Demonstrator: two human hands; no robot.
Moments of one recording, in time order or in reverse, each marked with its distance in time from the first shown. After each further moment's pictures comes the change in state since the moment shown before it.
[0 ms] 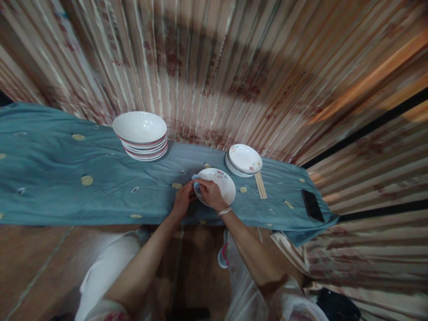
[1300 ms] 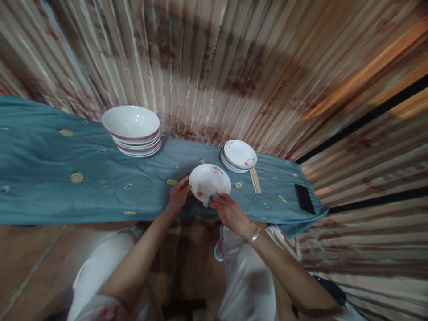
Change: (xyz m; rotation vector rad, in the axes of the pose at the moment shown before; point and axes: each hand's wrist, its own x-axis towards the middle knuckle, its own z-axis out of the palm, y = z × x) left_hand 0.000 0.001 0.004 0.036 -0.054 0.052; right_hand -0.102 0.034 -0.048 -0.243 -0.106 -0.375
